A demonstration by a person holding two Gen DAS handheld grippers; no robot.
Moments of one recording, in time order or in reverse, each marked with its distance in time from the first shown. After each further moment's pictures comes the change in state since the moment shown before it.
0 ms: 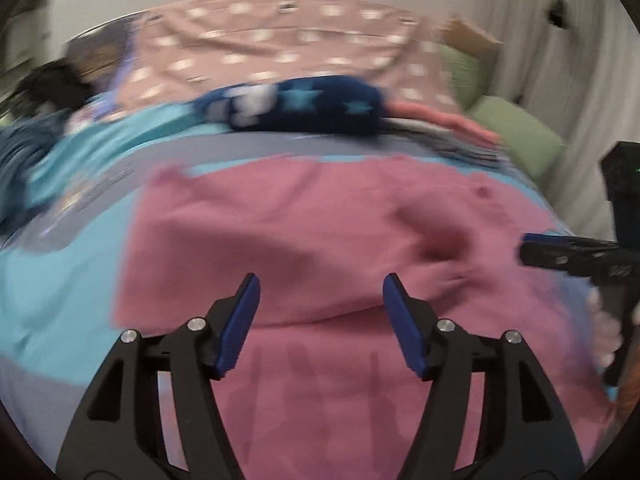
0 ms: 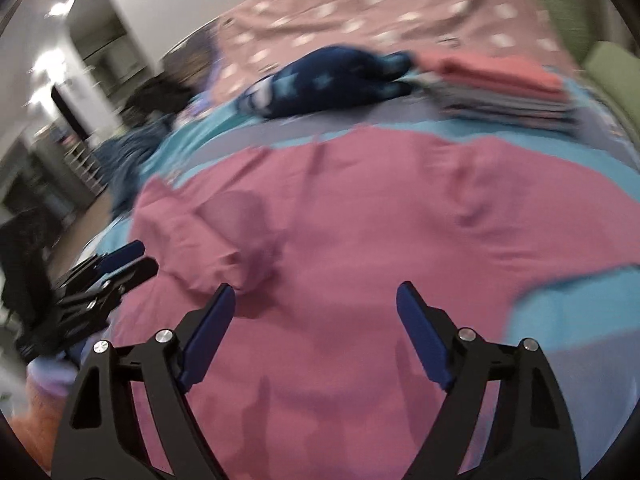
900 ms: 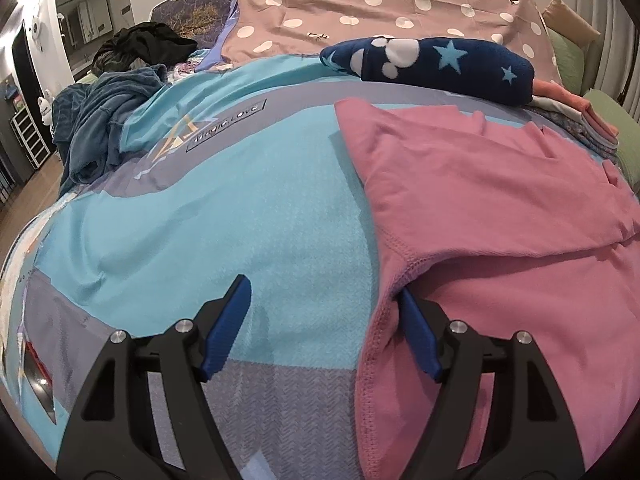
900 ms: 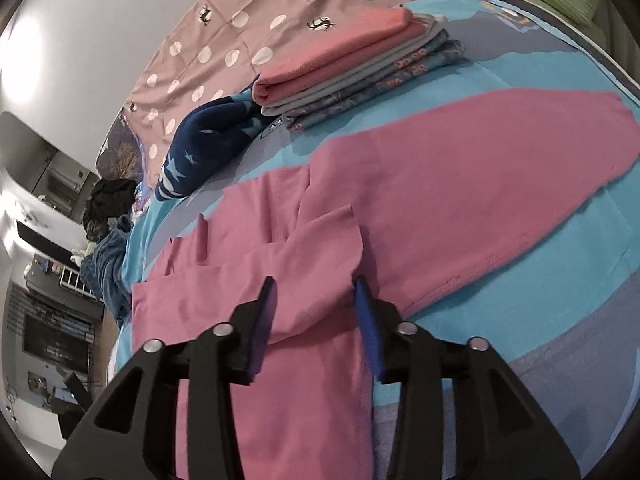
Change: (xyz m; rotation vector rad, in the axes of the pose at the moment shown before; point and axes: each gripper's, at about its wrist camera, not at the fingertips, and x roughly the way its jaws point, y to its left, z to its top) left arm 0.022 0.069 -0.021 -0.079 0.101 0.322; right arm -0.036 -0.121 0.004 0.457 -0.074 -0.039
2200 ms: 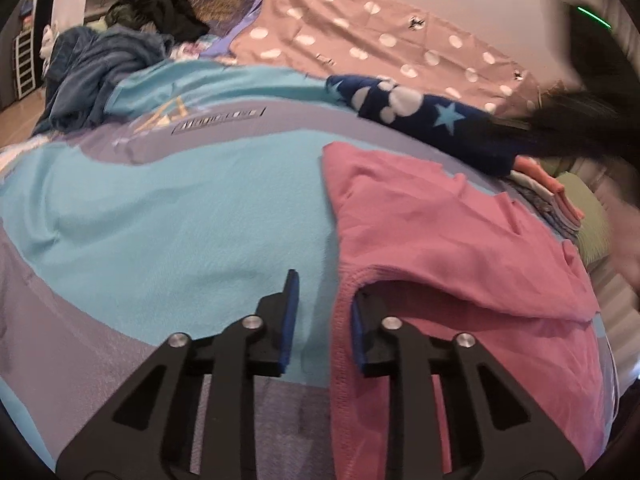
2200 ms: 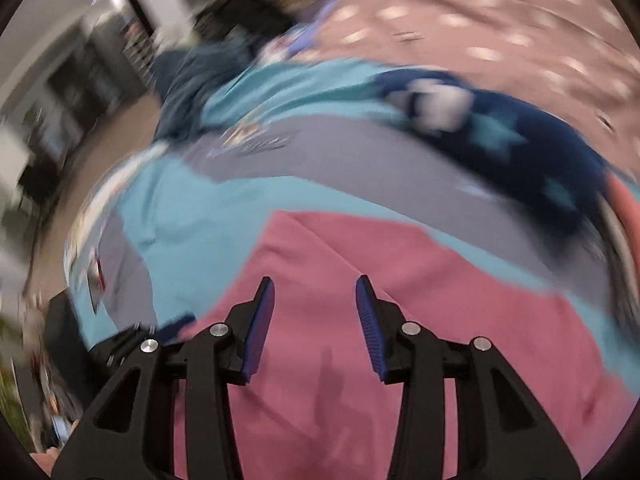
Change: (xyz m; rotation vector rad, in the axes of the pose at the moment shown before) left arm -0.010 0.027 -0.004 -0.236 -0.110 -0.210; right arm 0.179 0.350 -0.042 -0.880 0.354 0.072
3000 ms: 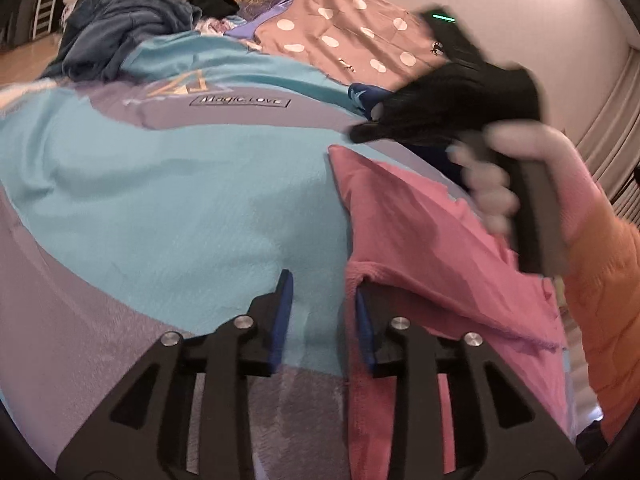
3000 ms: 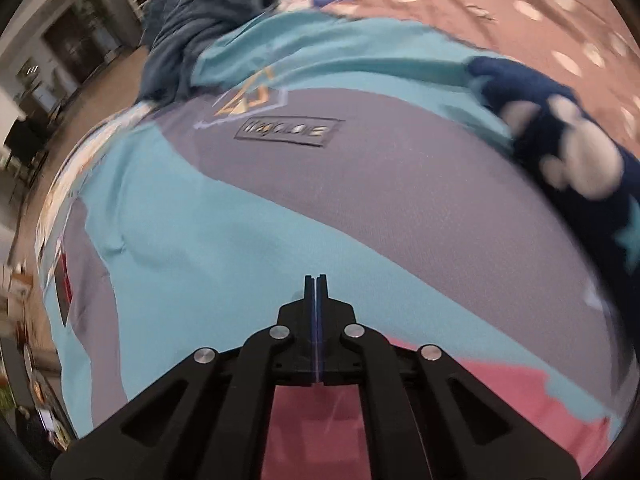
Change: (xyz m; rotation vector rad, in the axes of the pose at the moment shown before) left arm -0.005 0.036 -0.009 -0.203 0.010 -0.086; right arm 0.075 0.015 0.053 0.015 0.042 -0.026
